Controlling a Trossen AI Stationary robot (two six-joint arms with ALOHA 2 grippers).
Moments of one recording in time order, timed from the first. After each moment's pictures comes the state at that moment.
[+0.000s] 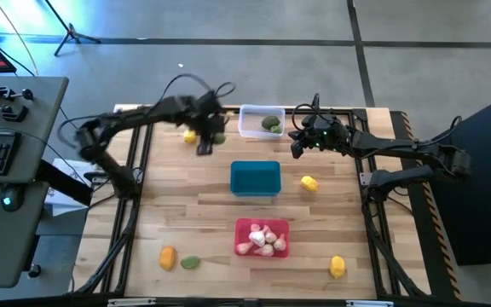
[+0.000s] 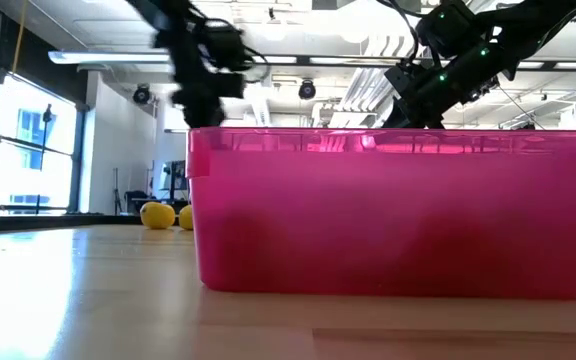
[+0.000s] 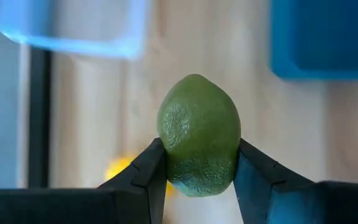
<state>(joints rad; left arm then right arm) 0.53 1.64 1.31 -0.86 0.05 0.53 -0.44 1.17 0.64 0.00 0.10 0.31</state>
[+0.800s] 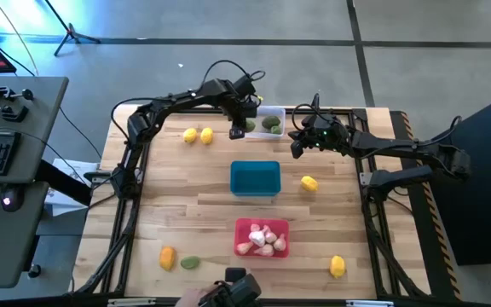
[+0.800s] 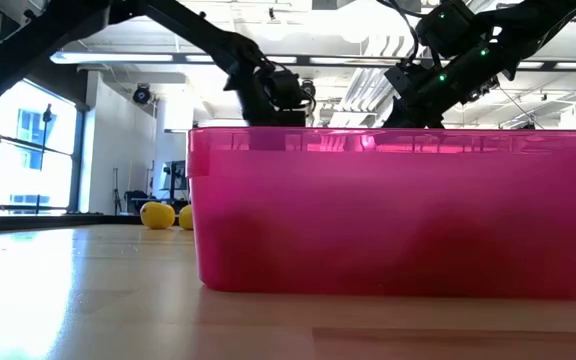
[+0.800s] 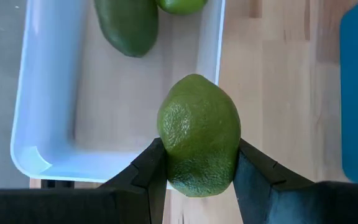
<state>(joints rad) 0.58 2.17 1.87 -0.93 0.15 0.57 -0.44 1.17 0.64 -0.01 0.10 0.31</state>
